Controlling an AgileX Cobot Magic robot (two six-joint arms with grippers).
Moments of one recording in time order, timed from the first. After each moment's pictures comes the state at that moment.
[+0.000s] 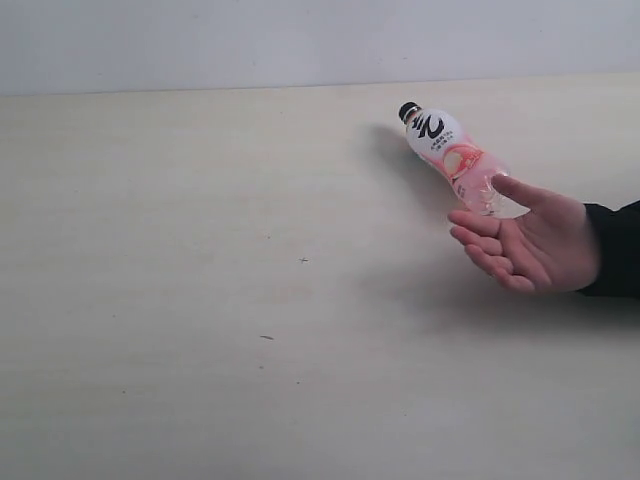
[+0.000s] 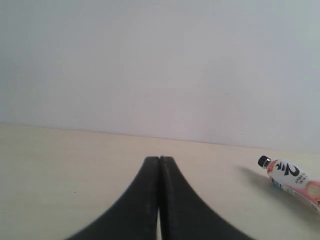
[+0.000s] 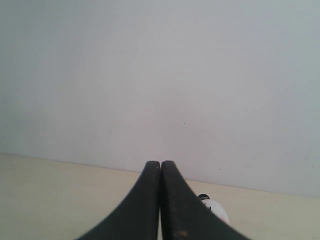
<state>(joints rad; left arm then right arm) 0.06 0.26 0.00 0.98 -0.33 -1.16 0.42 0.57 -0.10 -0.24 -0.49 0.28</state>
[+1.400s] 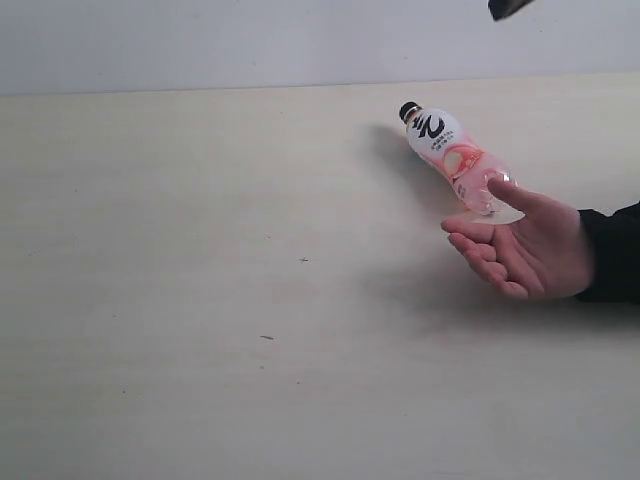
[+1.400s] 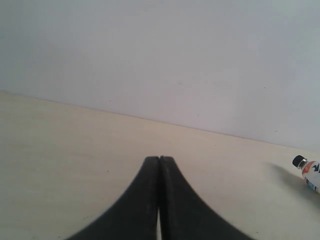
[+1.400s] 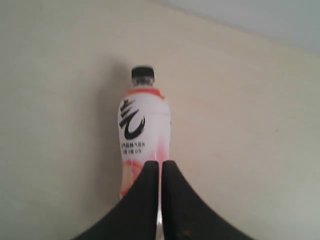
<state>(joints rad) 0.06 0.26 0.00 0.96 -0.20 -1.18 0.33 1.94 -1.80 0.03 0.99 -0.18</state>
